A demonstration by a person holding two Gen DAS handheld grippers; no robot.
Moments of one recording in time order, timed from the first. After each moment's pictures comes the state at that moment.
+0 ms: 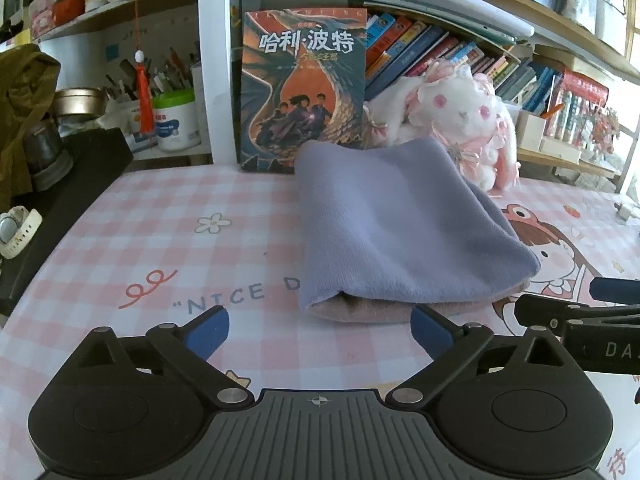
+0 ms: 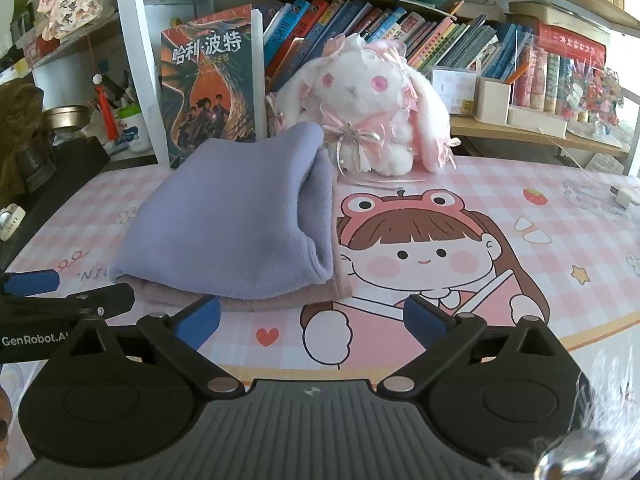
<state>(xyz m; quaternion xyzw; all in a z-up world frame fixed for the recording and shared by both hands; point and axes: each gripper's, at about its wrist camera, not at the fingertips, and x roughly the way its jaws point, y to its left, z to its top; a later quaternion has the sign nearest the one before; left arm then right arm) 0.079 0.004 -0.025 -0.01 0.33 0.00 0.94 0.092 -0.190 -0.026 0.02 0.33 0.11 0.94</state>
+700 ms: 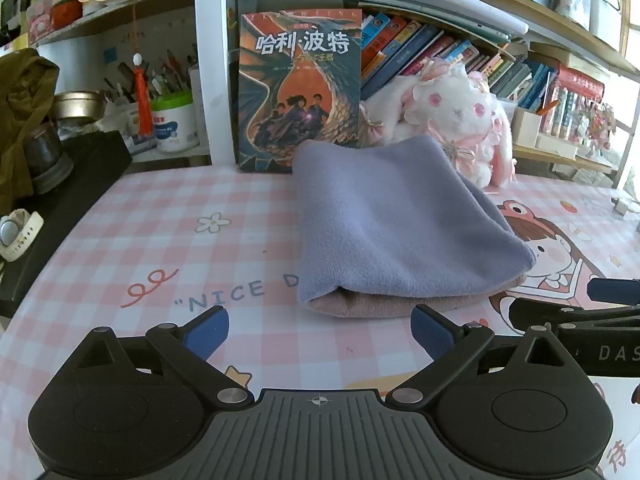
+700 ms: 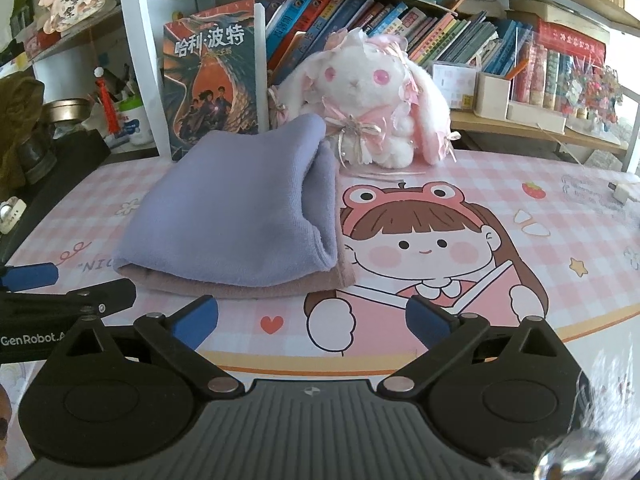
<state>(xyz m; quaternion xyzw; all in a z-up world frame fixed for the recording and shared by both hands) 0.075 0.003 -0.024 0.00 0.33 0.00 0.94 0.087 -0.186 -0.027 0.01 0.34 0.10 0.93</state>
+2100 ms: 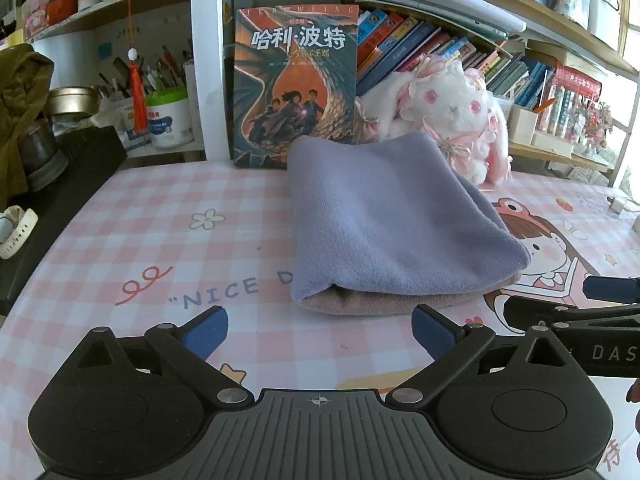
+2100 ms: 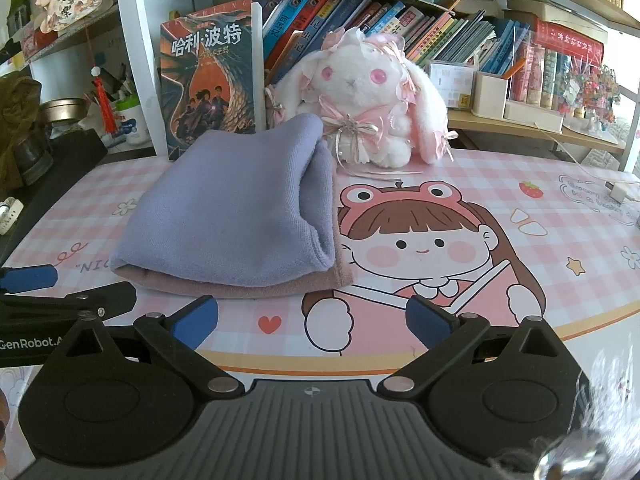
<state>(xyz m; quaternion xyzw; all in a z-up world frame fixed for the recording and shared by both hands) 0.077 0.004 -0.024 -0.01 0.34 -0.01 0.94 0.087 -0.185 -0.026 0.01 0.35 0.10 0.93</state>
